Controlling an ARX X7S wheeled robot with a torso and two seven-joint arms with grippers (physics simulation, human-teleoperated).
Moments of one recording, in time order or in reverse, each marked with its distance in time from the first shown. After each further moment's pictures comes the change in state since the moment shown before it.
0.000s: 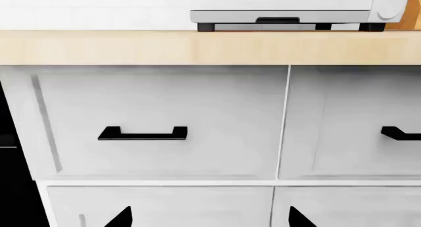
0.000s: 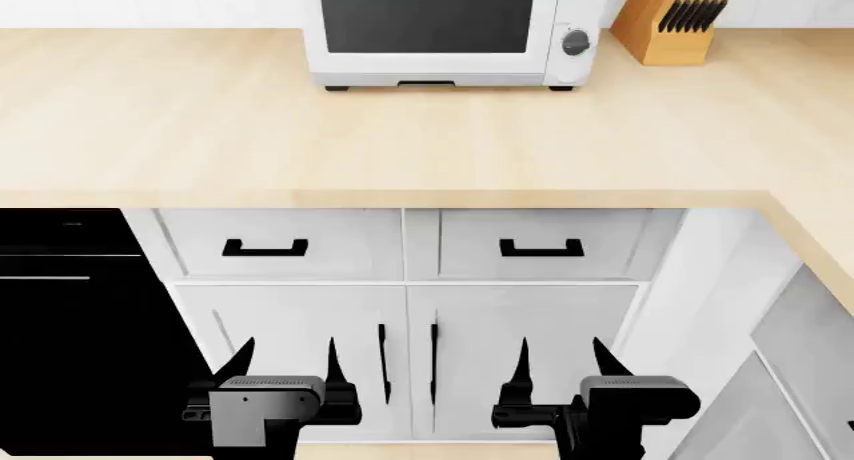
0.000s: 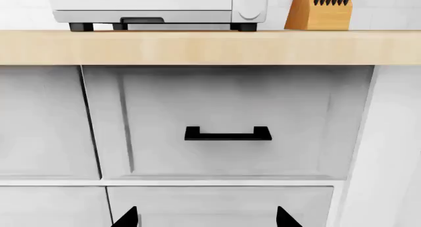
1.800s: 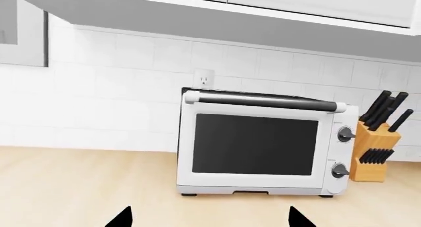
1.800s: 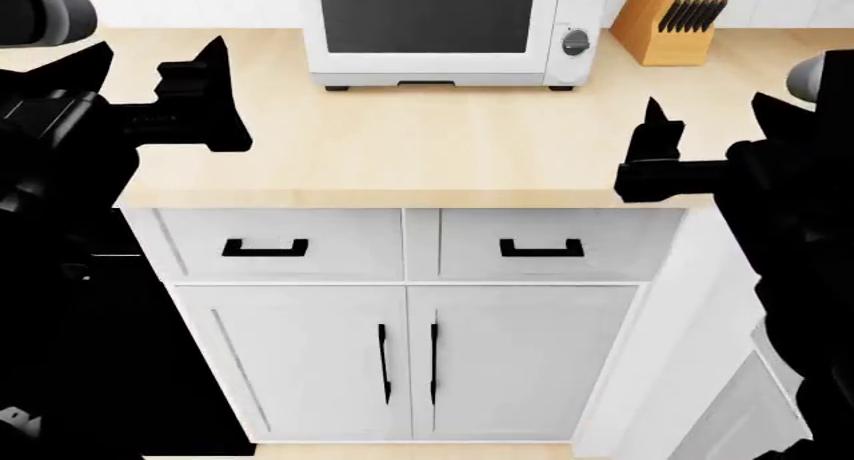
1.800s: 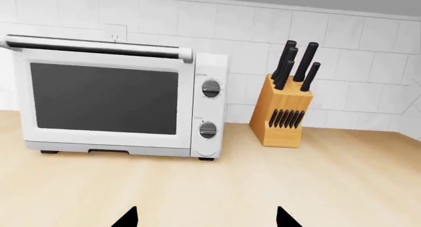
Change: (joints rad) left arm -0.976 -0.253 -0.359 0.701 -0.783 -1.532 -0.243; right arm 0.872 0.284 0.166 -0.751 0.299 1.531 0.021
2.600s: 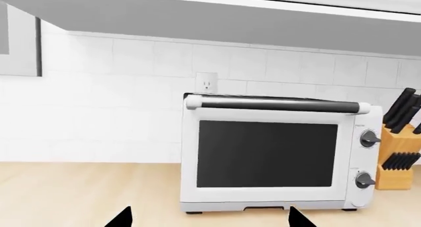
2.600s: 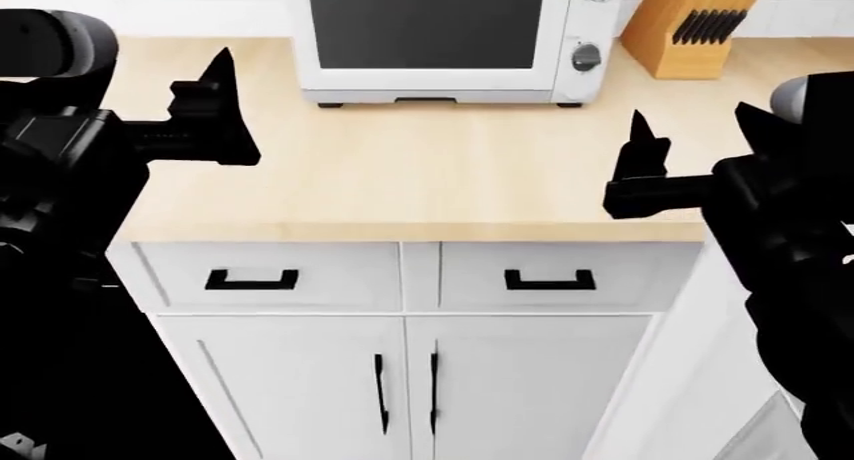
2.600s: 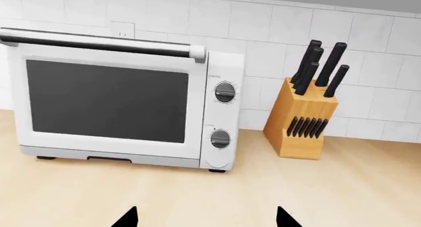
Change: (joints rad) left arm 0.084 -0.047 0.067 0.020 -0.036 0.128 -0.053; right arm -0.062 0.040 0.013 -0.012 0.169 -0.063 0.096
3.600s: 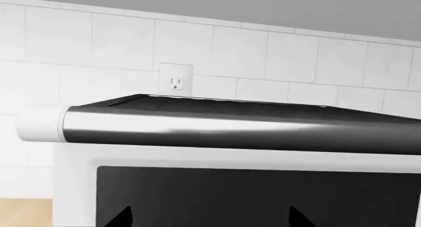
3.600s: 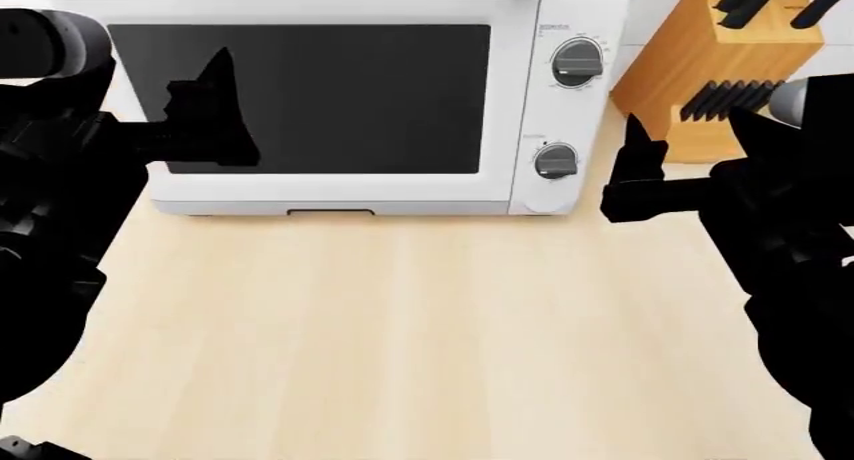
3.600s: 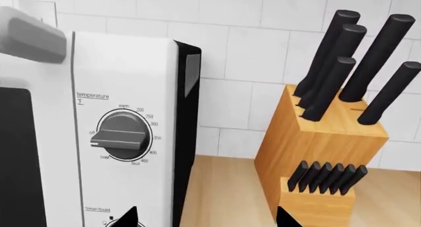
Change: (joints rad) left arm 0.004 -0.002 -0.018 -0.001 -0.069 0.005 -0.054; right arm 0.001 0.004 0.024 0.002 0.068 0.014 0.023
